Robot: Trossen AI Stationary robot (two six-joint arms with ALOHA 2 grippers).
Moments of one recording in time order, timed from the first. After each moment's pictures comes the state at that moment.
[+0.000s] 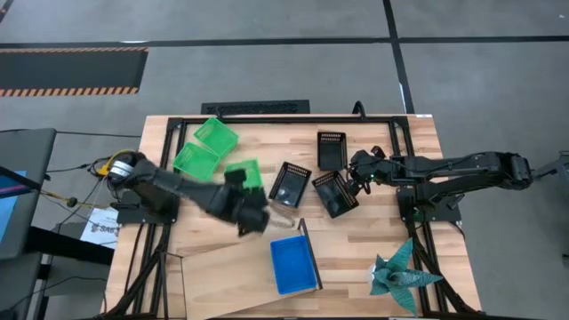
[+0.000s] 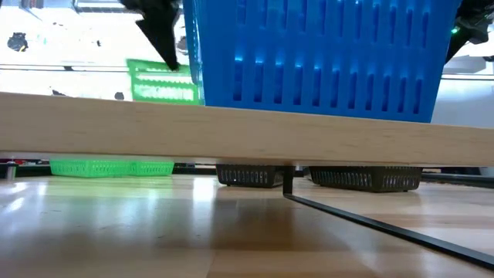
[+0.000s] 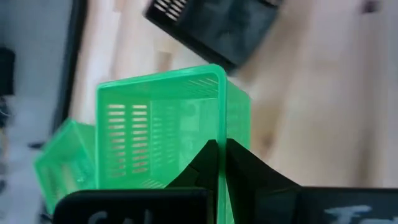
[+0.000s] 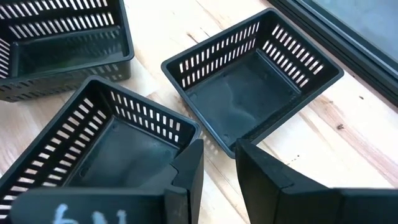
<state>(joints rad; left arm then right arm) -0.35 1.69 1.51 -1.29 -0.54 -0.53 -0.12 0.97 0.54 -0.42 0.43 0.38</state>
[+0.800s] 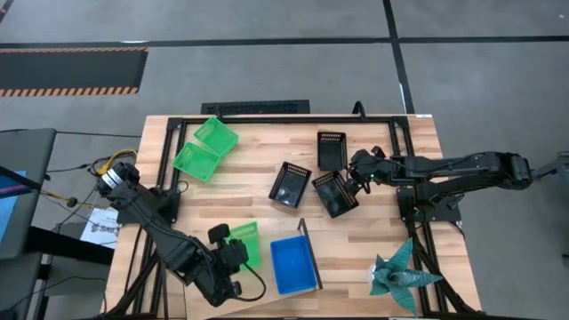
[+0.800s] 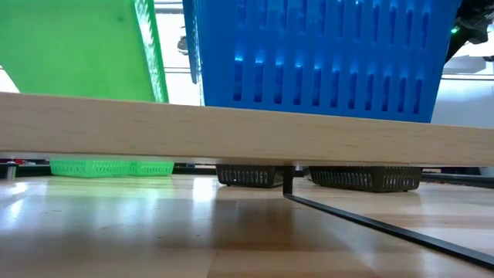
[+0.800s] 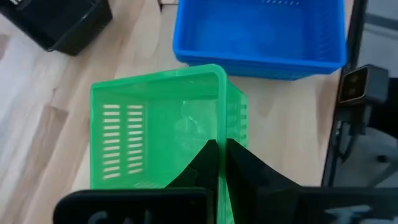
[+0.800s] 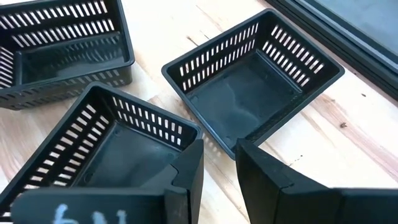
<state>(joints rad) -0.75 1.70 1.53 -1.07 -0.45 -0.98 -0.12 0.97 0.54 -0.41 0.43 0.42</state>
